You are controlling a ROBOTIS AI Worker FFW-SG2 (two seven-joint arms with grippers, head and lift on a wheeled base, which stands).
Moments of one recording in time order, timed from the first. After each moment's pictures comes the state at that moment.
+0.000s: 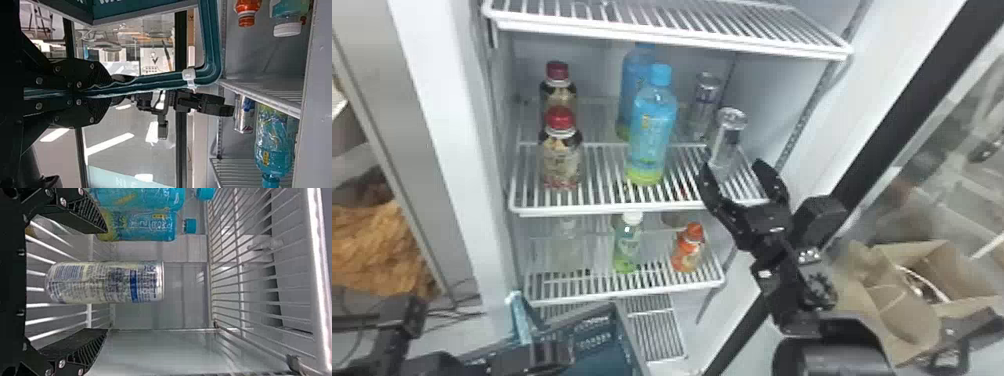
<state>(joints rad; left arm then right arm) 0.03 0.16 0.13 -1.59 0.73 1.57 -1.16 0.14 -0.06 -0.13 -1.75 -0.12 -0.10 0.27</state>
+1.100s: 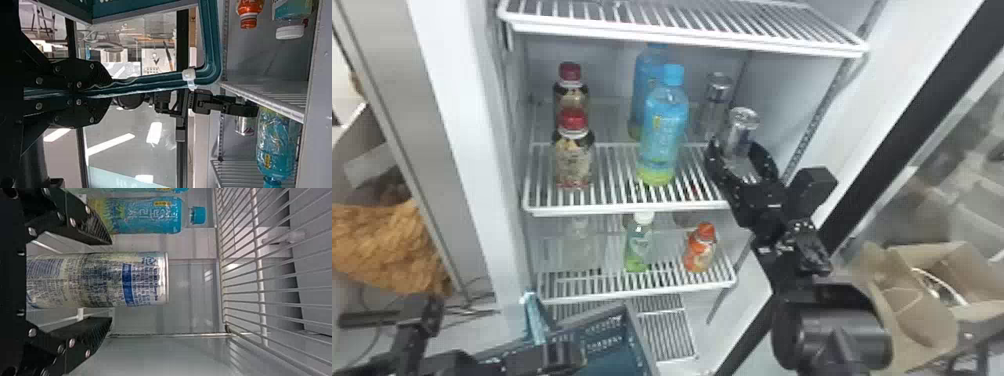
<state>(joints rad) 0.03 0.16 0.12 -1.58 0.73 1.57 -1.16 0.00 -0.08 -0.09 -1.62 -0.12 -0.06 0.24</state>
